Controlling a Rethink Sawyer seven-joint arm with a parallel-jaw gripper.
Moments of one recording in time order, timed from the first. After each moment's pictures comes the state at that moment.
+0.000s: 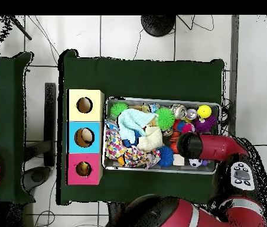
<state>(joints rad) -0.43 -0.36 -0.20 1.41 -0.46 0.41 2.27</state>
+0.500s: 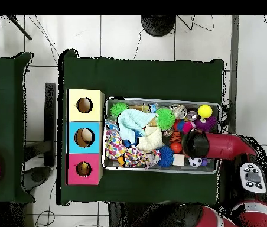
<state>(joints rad) -0.52 -0.39 -0.10 1.40 -0.54 0.41 2.24</state>
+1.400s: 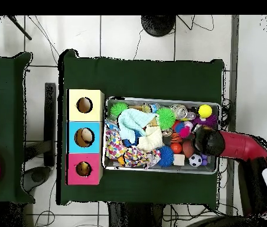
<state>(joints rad) -0.77 -0.40 0.19 1.41 -0.64 0.44 2.13</state>
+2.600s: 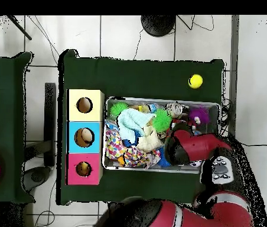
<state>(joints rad) -0.36 -0.37 -0.16 1.45 -0.72 -0.10 2.13</state>
